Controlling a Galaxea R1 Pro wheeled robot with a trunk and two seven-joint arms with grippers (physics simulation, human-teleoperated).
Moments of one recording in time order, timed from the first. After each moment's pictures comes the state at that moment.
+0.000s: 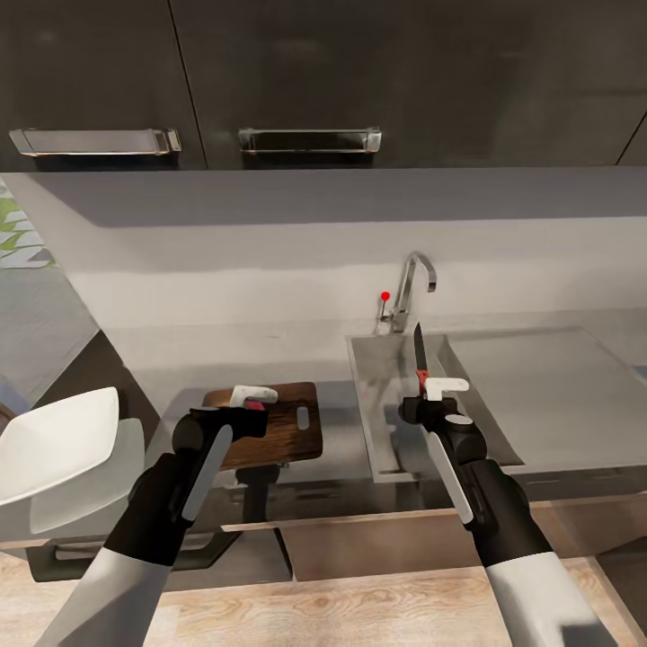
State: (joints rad) left arm -0.64 -0.03 -0.22 -1.40 0.20 1.01 0.19; right arm -0.63 0.01 0.14 -1.31 -0.13 0.67 -0.26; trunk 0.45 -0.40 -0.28
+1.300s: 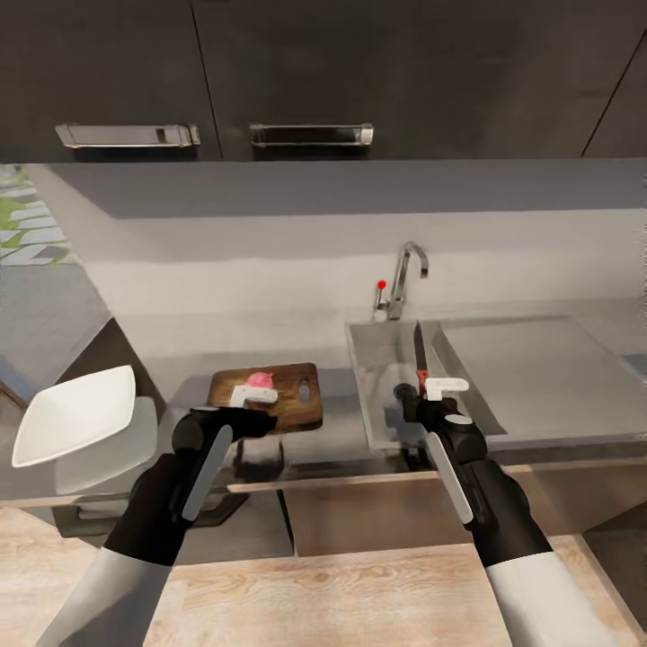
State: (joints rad) left arm -0.64 -0.03 -0.22 -1.40 0.20 1.01 0.19; right arm -0.63 0.01 0.14 -1.31 -0.13 0.67 -0.26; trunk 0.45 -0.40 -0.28
